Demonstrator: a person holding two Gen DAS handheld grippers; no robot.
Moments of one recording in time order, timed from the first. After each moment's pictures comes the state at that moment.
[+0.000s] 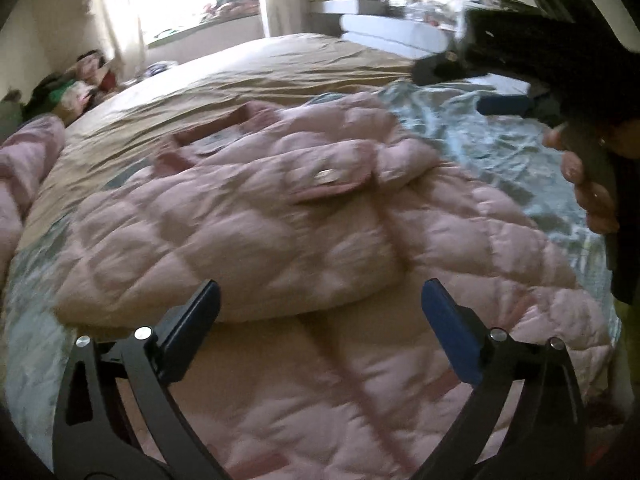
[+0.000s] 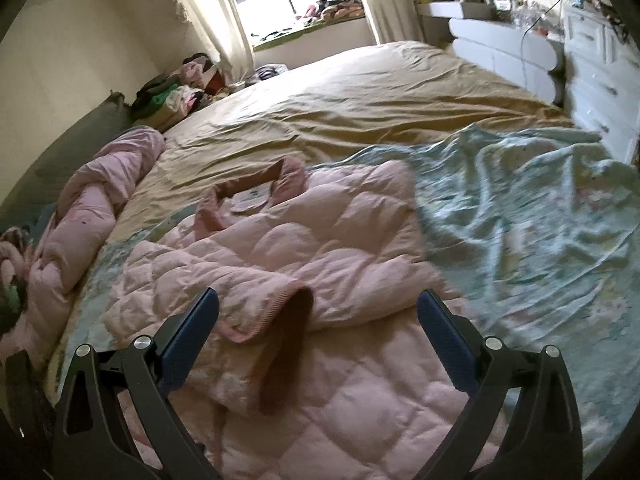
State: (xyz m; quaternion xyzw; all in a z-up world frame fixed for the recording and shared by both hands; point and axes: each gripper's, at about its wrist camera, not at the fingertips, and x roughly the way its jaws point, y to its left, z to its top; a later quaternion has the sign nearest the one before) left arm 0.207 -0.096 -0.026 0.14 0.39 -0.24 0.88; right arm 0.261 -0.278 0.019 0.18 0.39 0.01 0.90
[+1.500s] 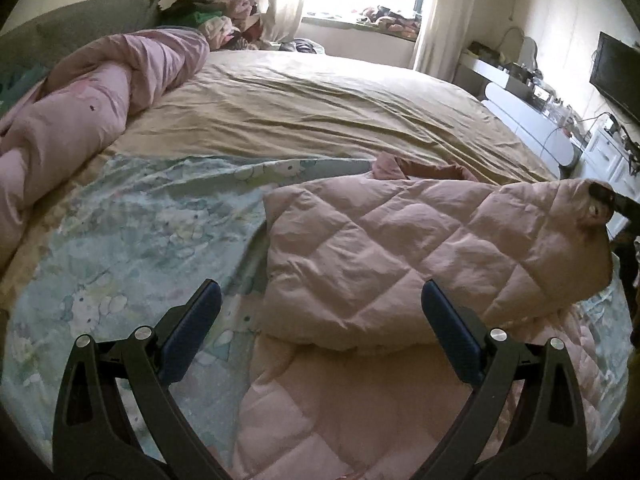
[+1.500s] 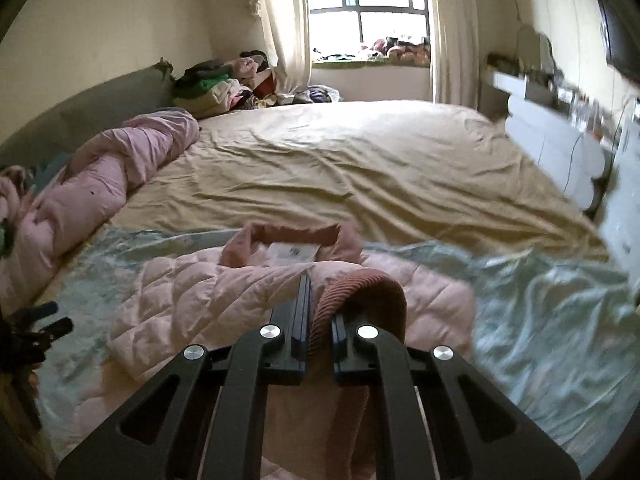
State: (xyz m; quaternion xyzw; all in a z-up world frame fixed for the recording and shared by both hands) left arm 0.312 0.117 0.017 -0.03 0.39 -0.07 0.92; right arm 0.352 -0.219 0.073 0.03 0.33 0.06 0.94
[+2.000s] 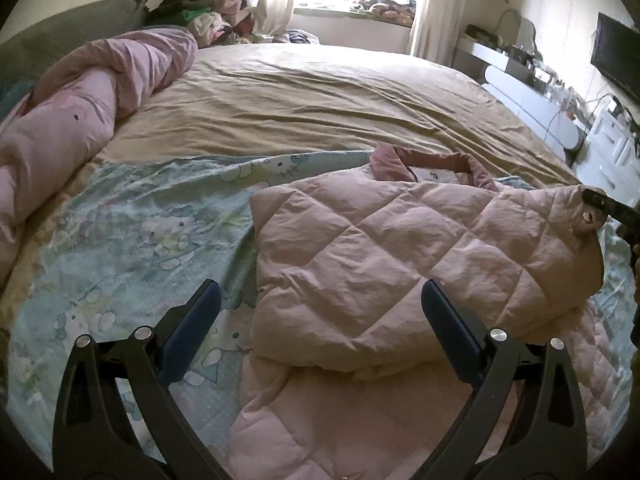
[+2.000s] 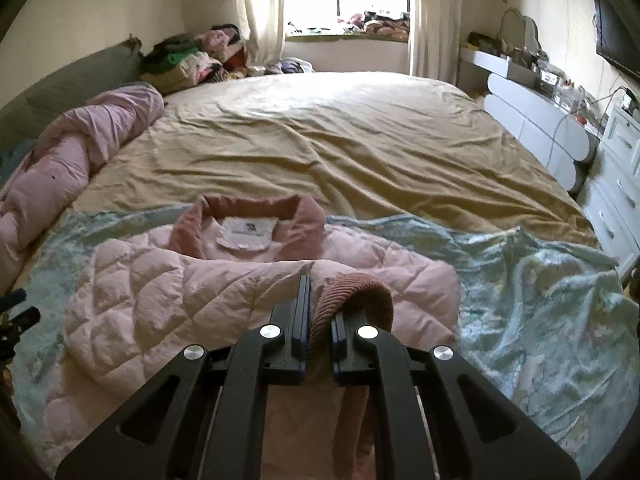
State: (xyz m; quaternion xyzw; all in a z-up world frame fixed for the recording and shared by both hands) left arm 0.340 0.097 0.002 0.00 0.41 -0.07 0.91; right arm 0.389 -0.232 0.024 0.02 0.39 0.01 0.92
